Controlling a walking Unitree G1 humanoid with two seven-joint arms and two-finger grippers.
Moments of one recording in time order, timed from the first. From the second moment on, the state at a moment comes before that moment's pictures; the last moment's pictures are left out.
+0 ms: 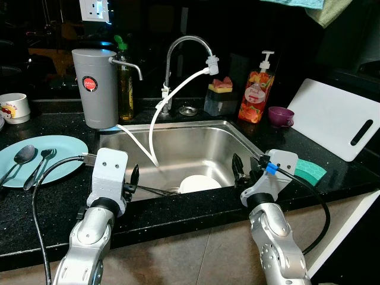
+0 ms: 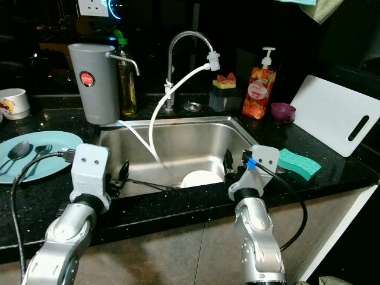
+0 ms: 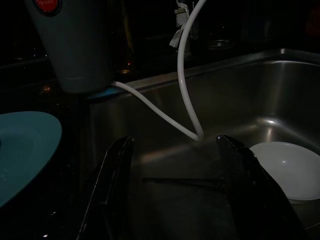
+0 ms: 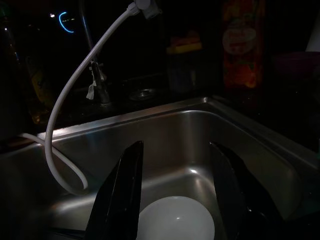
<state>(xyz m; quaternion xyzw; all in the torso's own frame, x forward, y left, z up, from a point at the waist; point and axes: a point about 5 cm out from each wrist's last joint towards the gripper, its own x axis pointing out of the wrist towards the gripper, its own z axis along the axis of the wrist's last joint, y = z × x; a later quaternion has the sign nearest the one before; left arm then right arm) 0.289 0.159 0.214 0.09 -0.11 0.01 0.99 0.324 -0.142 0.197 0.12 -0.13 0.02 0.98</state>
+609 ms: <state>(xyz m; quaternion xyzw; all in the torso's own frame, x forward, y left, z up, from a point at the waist) 0.289 0.159 0.214 0.09 -0.11 0.01 0.99 0.324 -0.142 0.197 0.12 -0.13 0.02 0.98</state>
